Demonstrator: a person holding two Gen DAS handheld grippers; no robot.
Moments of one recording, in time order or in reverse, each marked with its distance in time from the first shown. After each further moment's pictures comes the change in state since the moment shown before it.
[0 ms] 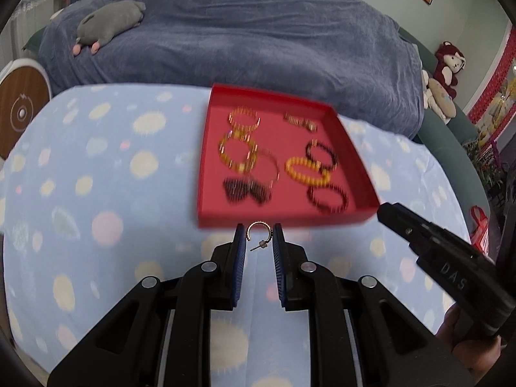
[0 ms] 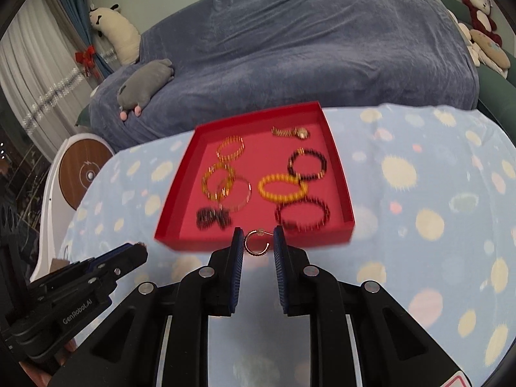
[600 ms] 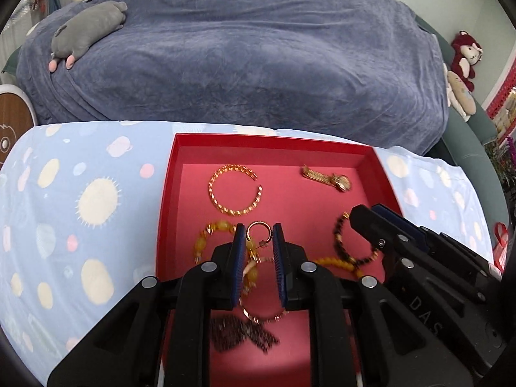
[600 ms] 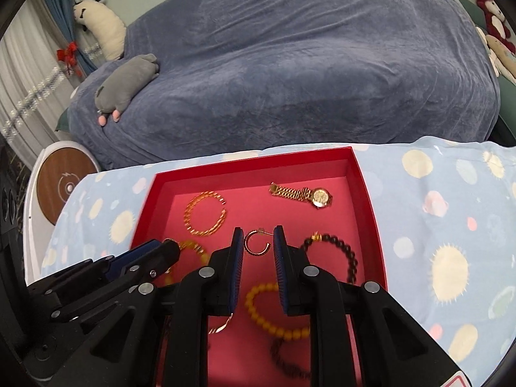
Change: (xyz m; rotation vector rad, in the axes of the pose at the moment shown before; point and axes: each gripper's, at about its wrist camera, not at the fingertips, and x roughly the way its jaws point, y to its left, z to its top) left arm 0.137 -0.005 0.105 0.028 0.062 0.058; right arm 0.136 -0.005 0.100 -0.009 0.046 -0.034
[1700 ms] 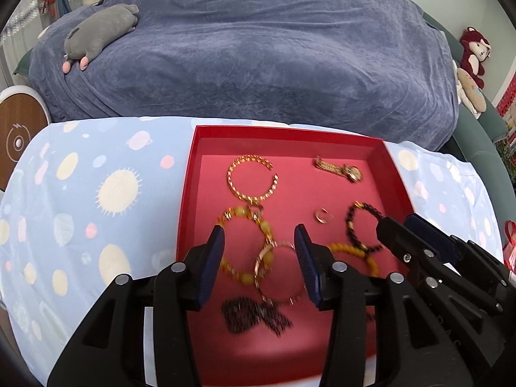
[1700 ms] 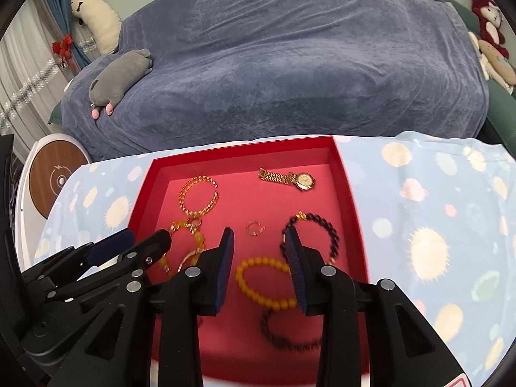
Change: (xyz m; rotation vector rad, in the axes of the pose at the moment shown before) left arm -0.026 0.000 -0.017 0.004 -0.010 0.066; right arm -0.039 0.004 -0.023 -0.017 -0.003 -0.064
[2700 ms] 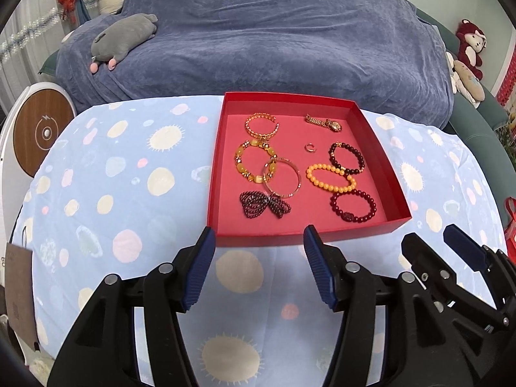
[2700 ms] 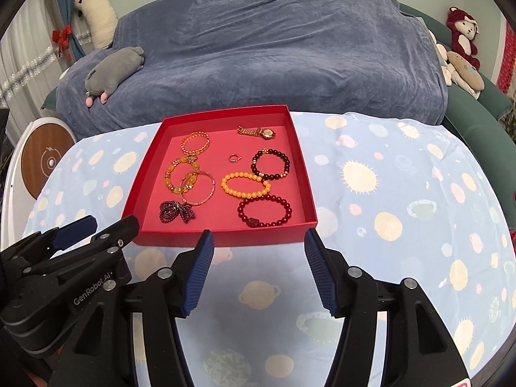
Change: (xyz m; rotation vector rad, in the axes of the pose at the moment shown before) left arm -0.093 -0.010 -0.095 0.013 -0.026 0.070; right arm -0.103 0.004 -0.096 -0.024 -0.030 -0.127
